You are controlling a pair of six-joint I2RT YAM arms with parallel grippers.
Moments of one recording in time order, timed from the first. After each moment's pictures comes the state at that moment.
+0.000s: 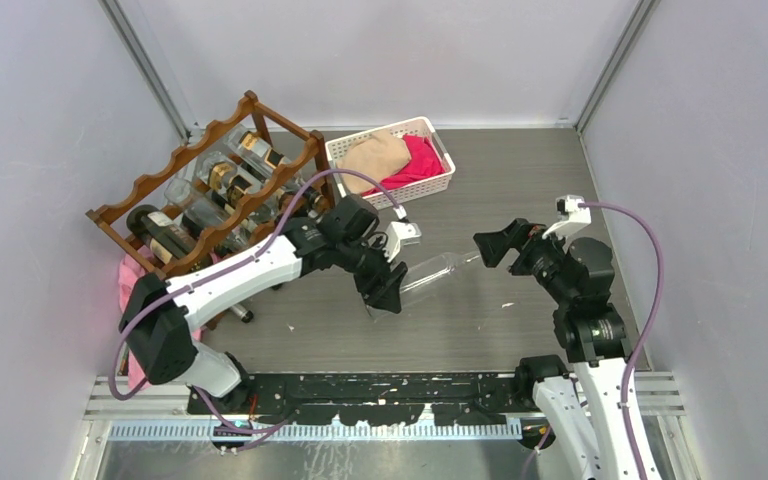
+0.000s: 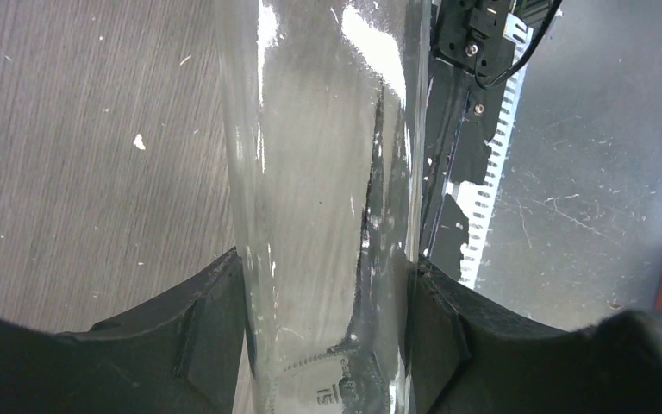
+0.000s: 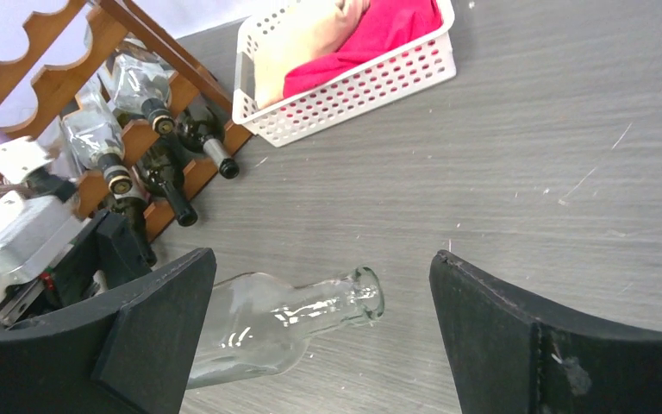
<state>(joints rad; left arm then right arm) -0.86 1.47 1.20 -0.59 0.60 0.08 0.10 0.53 0.72 -0.42 -0.29 0.46</state>
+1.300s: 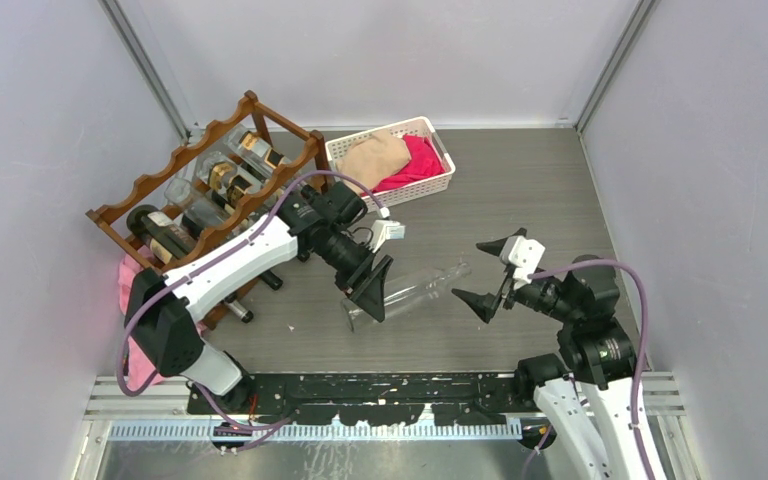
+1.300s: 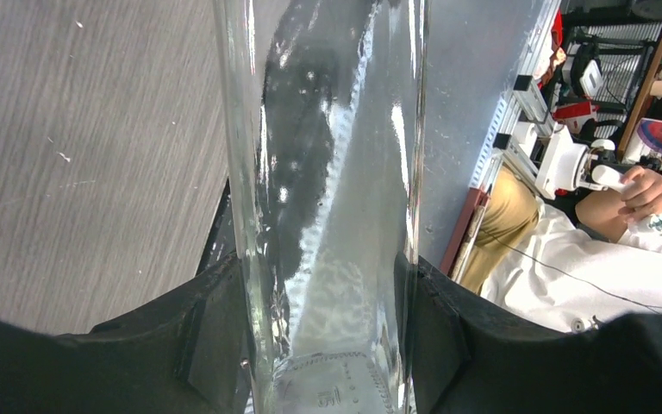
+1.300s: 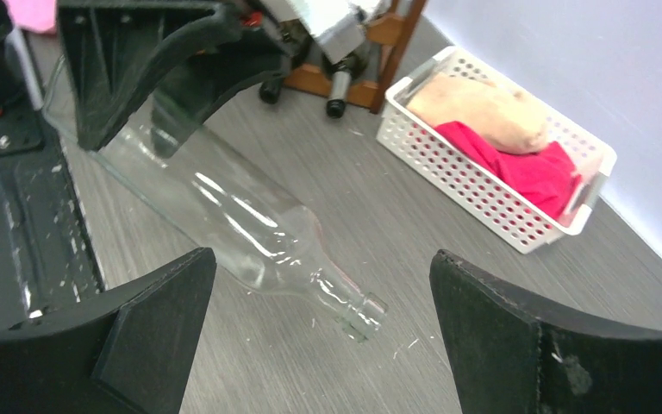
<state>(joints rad) -0.76 1.53 1.34 -0.99 0.84 -0.03 0.19 0.42 0.73 -0.44 -0.79 -0.30</state>
